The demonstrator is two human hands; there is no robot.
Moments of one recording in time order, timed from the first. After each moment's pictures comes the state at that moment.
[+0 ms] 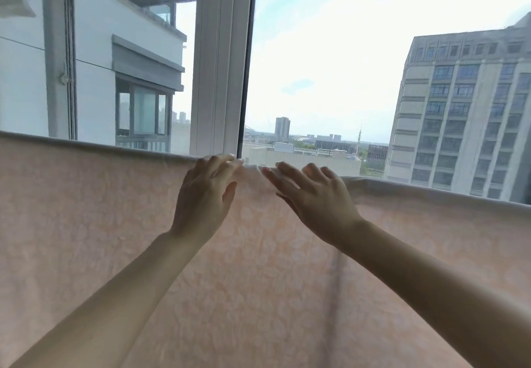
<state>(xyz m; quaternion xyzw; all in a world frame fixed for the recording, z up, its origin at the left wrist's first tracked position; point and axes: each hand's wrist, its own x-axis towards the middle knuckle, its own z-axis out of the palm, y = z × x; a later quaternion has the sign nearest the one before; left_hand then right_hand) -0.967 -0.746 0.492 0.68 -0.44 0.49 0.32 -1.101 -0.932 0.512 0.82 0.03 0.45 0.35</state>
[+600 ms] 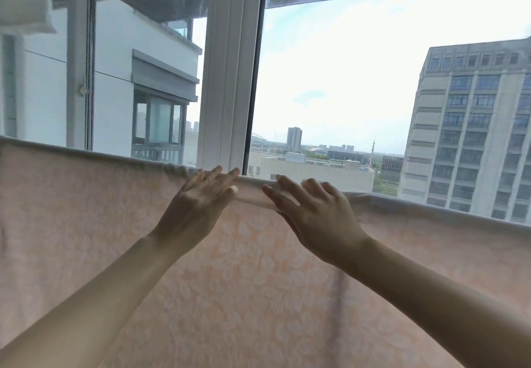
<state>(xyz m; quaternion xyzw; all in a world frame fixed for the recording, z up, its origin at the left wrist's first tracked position) -0.935 -0.735 0.485 0.65 -0.52 0.54 0.17 -1.103 -0.931 0.513 0.83 0.07 0.45 0.33</state>
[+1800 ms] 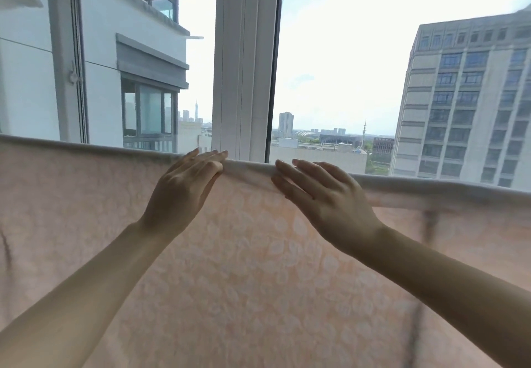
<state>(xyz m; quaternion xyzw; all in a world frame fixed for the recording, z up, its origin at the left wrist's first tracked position) -0.839 -0.682 0.492 0.62 -0.52 0.54 0.25 -1.032 -0.888 0.506 0.79 0.13 0.49 0.34</state>
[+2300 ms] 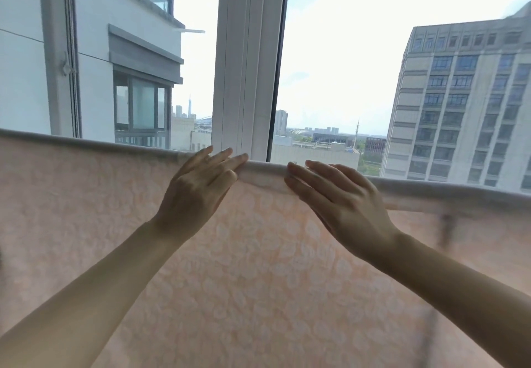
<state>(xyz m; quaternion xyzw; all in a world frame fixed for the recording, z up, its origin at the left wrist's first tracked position) -0.834 -0.690 0.487 0.56 -0.54 0.59 0.21 -1.031 -0.888 0.506 0.80 0.12 0.50 0.33</state>
